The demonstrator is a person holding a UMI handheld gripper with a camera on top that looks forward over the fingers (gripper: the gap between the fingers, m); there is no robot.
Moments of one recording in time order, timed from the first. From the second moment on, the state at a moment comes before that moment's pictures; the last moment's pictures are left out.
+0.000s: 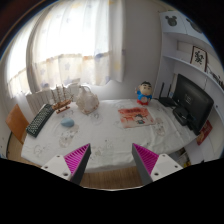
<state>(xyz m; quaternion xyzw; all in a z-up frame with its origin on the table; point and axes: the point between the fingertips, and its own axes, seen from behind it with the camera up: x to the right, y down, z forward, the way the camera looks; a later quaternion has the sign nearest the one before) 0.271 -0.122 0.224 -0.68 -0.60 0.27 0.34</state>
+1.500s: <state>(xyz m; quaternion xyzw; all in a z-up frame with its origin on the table) -0.006 -0.359 0.010 -0.59 -0.67 0.33 0.31</state>
